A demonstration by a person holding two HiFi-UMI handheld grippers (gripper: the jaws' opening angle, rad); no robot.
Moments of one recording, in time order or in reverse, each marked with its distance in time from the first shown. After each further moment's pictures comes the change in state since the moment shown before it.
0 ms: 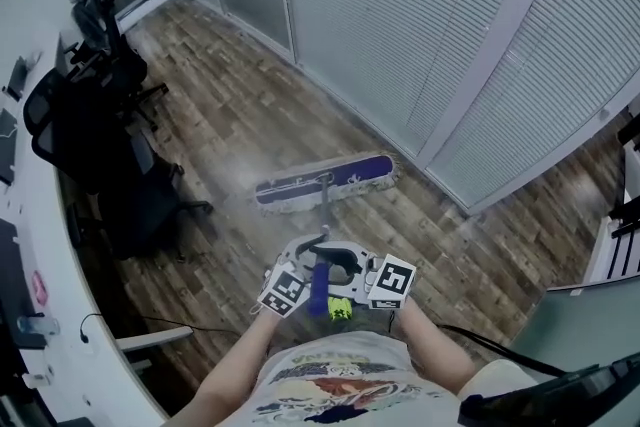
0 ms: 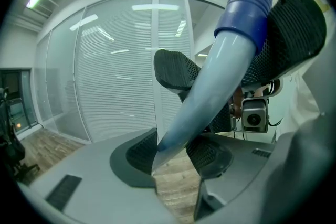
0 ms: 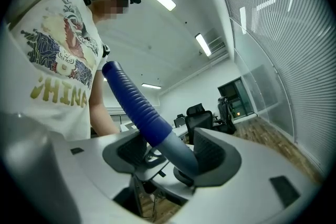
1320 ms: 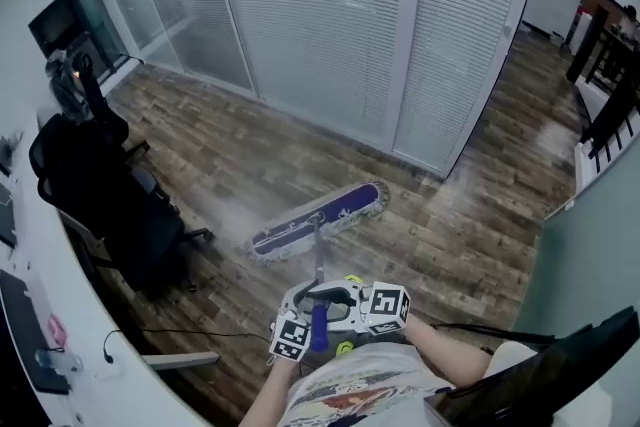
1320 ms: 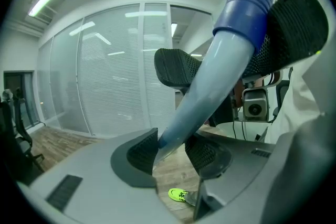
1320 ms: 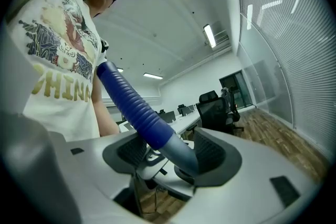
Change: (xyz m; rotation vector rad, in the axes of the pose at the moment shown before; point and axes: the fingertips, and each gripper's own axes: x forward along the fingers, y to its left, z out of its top) left arm -0.251 -0.262 -0.117 0.020 0.003 -0.015; right arm 0.042 0.359 -0.117 -0.001 0.100 -0.053
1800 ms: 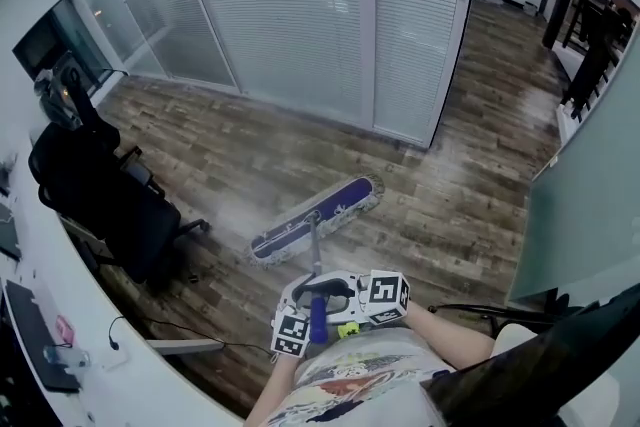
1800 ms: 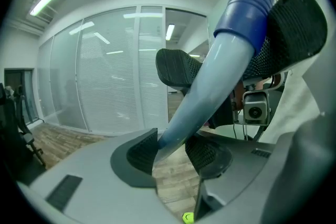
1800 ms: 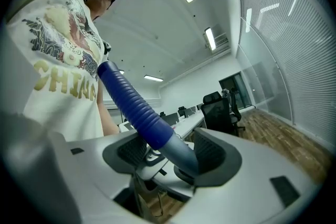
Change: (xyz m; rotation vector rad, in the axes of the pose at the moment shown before) left arm -0.082 -0.121 -0.021 0.000 0.008 -0.027; right arm -0.015 0.142 -0.027 0.009 -0.040 -0.027
